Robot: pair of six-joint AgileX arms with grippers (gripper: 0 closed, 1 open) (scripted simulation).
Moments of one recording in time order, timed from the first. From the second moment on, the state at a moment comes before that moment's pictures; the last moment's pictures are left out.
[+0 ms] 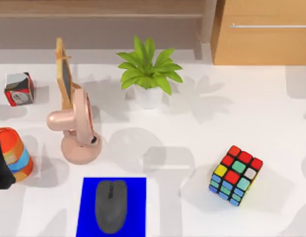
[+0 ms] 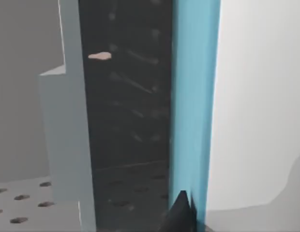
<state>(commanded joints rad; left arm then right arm) 0.00 0.00 0.00 0.00 0.00 0.00 -0.52 1.88 0.90 0.69 -0.46 1.45</state>
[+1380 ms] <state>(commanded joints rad) 0.00 0.00 0.00 0.00 0.00 0.00 -0.49 1.97 1.01 0.68 -0.43 1.46</state>
